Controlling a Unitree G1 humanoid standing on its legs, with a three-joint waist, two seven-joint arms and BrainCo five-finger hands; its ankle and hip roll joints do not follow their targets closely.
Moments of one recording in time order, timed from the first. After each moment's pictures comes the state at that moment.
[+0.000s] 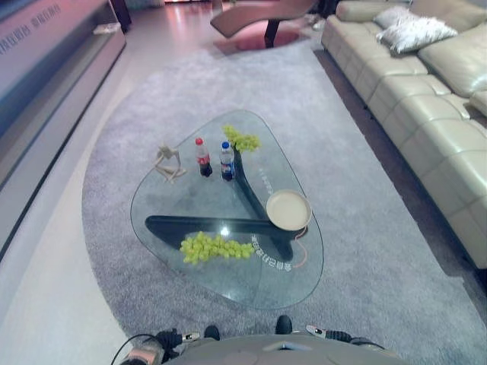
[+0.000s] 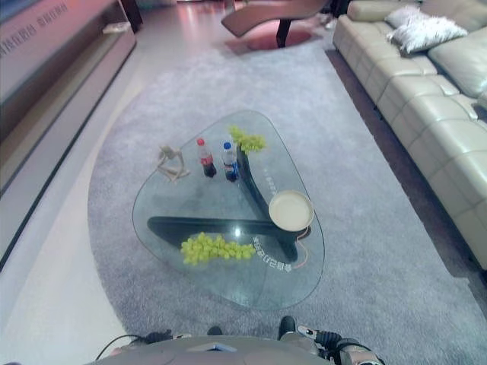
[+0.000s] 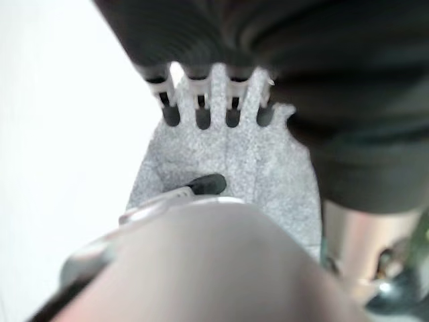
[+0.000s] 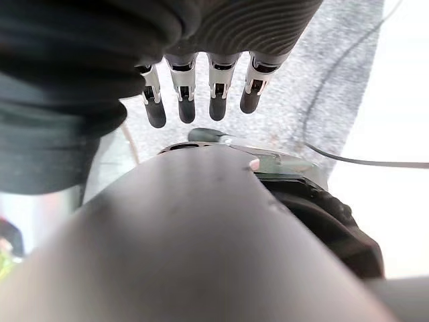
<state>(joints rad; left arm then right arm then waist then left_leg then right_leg) -0.05 0.25 -0.36 1.20 -0.14 0.10 0.02 0.02 -0.26 0.27 1.14 0.31 0.15 0.17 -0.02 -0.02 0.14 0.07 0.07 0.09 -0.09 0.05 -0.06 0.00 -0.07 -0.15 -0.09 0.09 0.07</state>
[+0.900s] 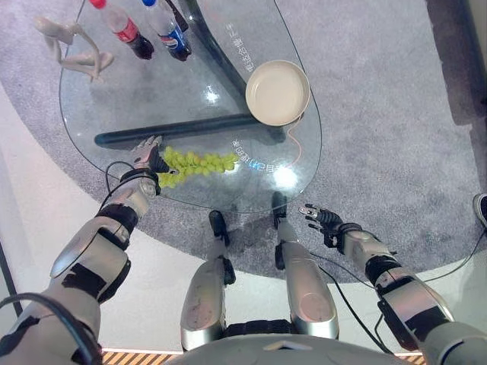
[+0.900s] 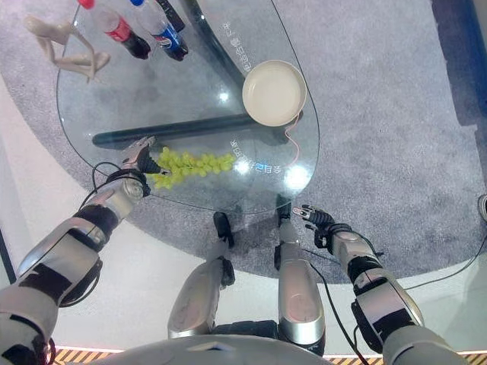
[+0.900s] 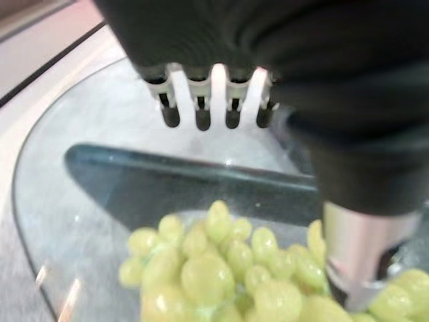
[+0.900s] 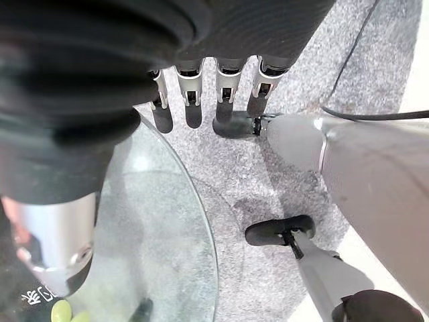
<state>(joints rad) -0.85 0.56 -0.68 1.10 0.32 0.13 0.35 -0.50 -0.37 0.37 1.09 0.61 0.07 0.21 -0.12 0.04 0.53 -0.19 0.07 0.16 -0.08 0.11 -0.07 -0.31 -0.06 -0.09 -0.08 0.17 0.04</state>
